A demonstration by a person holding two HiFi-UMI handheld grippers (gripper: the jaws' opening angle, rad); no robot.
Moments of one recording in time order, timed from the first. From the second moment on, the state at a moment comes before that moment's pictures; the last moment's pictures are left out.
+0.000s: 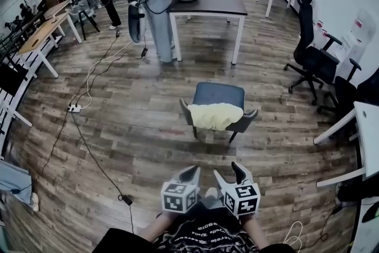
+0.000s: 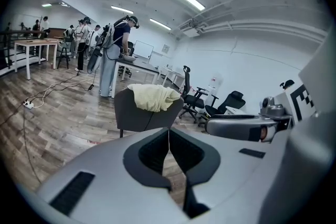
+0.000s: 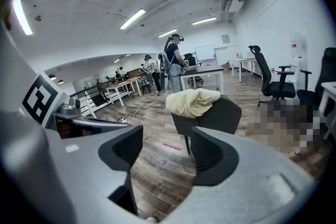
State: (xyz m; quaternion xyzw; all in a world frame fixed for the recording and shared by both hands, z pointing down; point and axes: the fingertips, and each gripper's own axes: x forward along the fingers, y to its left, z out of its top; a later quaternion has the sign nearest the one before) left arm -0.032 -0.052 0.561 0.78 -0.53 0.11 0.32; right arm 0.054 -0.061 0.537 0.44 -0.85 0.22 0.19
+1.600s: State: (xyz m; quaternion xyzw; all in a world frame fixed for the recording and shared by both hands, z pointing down) left arm -0.115 -0.223 0.594 0.73 -0.57 0.13 0.36; right arm 0.009 -0.277 0.570 0.47 -0.82 0.15 0.30
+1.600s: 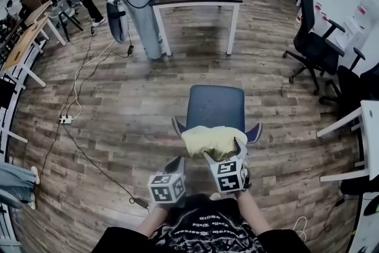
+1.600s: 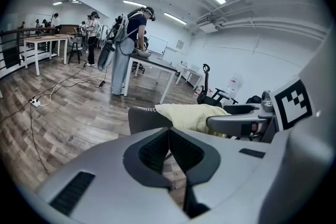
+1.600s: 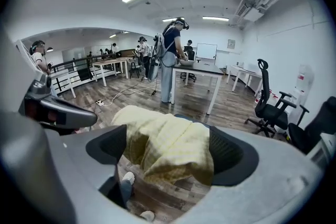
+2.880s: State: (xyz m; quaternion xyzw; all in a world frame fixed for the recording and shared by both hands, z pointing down) left arm -0.166 -0.244 0.616 0.69 -0.59 0.12 0.40; right arm -0.008 -0.273 0.572 0.45 -0.82 0.18 0.31
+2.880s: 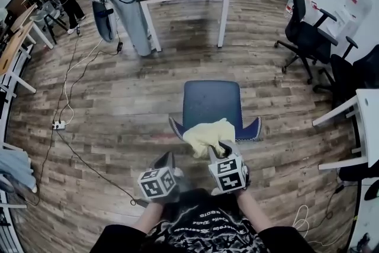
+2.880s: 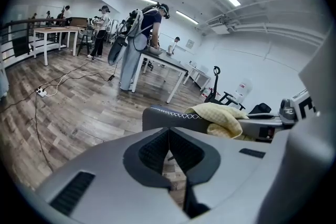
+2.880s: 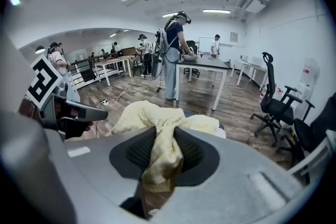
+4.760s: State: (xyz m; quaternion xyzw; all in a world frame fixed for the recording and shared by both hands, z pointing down) left arm -0.031 -0.159 0.603 0.74 -0.57 0.11 0.35; right arm 0.078 -0.161 0.426 0.45 -0.87 0.09 0.17
